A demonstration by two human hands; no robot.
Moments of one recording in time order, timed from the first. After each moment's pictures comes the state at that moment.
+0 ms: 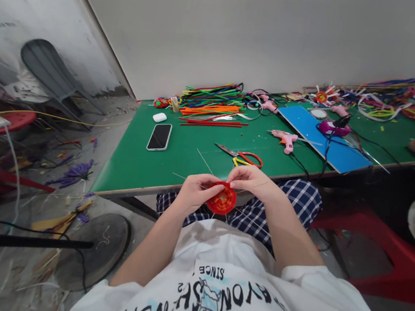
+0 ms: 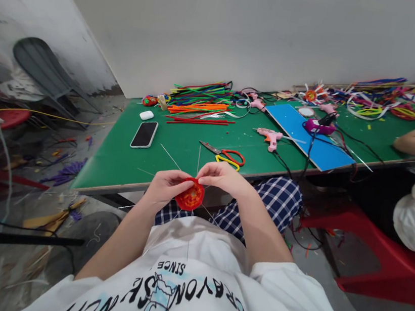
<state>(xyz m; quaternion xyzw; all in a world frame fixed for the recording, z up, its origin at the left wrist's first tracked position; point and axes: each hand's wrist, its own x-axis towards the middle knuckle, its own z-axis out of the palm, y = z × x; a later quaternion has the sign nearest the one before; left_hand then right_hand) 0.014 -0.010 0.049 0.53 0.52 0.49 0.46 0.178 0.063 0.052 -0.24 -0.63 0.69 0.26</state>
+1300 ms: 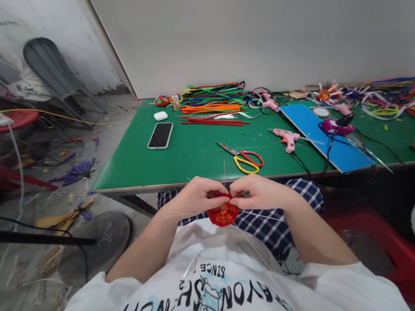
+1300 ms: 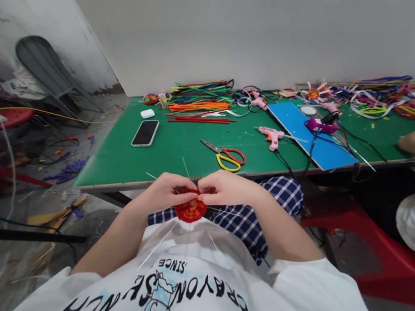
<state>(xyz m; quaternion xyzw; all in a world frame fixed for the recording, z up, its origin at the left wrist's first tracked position) 0.010 -0.018 0.075 0.74 0.47 0.31 0.37 0.192 0.049 0.093 -0.15 -0.91 0.39 0.05</state>
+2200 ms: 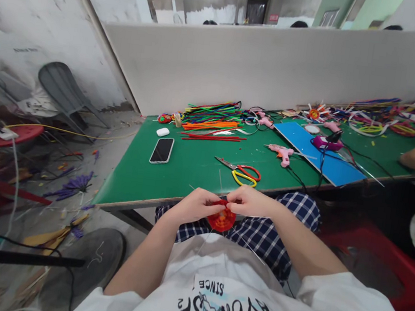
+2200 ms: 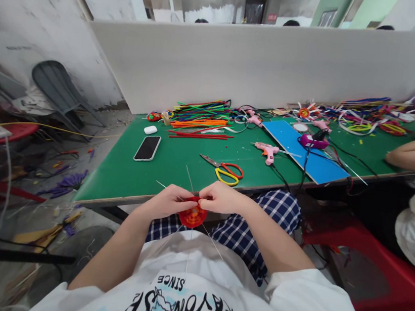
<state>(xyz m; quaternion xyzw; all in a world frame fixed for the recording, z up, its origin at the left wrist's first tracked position) 0.001 -0.006 0.064 0.73 0.47 0.26 0.43 0.183 0.057 0.068 -0.21 -0.89 0.40 0.08</state>
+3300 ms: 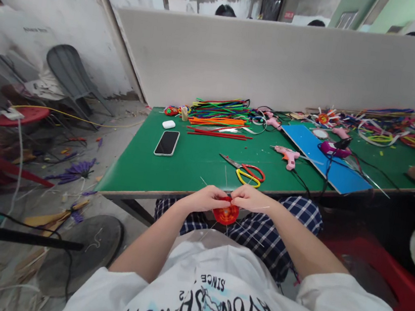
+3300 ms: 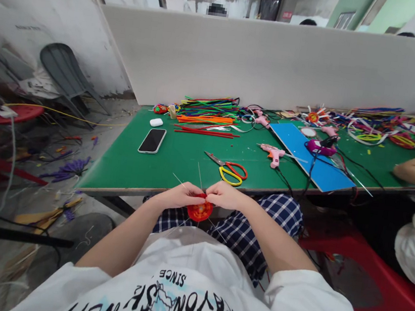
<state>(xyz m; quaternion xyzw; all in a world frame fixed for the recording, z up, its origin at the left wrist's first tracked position) 0.004 0.017 0.027 0.66 0.43 0.26 0.56 0.177 0.073 0.036 -0.24 -0.83 0.50 0.06</state>
